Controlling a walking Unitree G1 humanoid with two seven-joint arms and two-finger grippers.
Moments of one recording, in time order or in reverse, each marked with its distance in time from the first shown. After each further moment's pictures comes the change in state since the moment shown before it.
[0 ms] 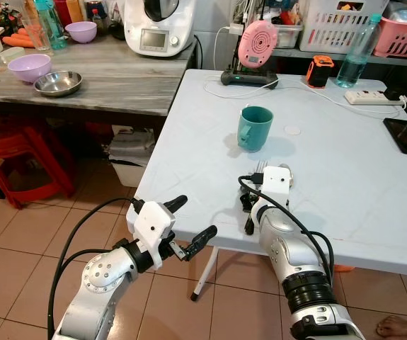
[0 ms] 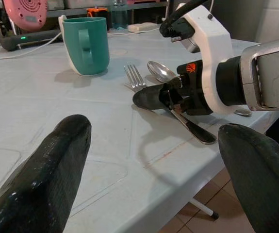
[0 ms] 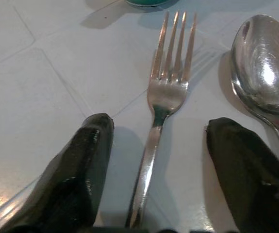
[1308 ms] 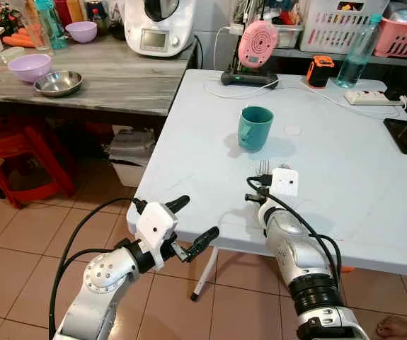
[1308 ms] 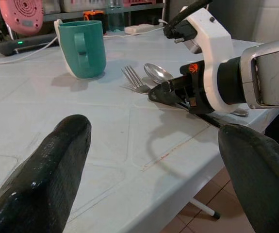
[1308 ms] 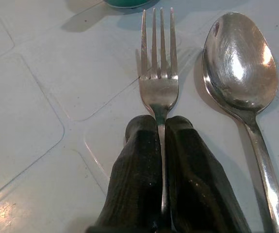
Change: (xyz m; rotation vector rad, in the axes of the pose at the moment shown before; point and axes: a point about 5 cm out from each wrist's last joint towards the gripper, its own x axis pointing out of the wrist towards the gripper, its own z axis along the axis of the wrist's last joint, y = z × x) left arm 0.001 -0.002 0.001 0.021 -0.008 -0.014; right arm 0.000 -0.010 -0.004 0.042 -0.001 -0.016
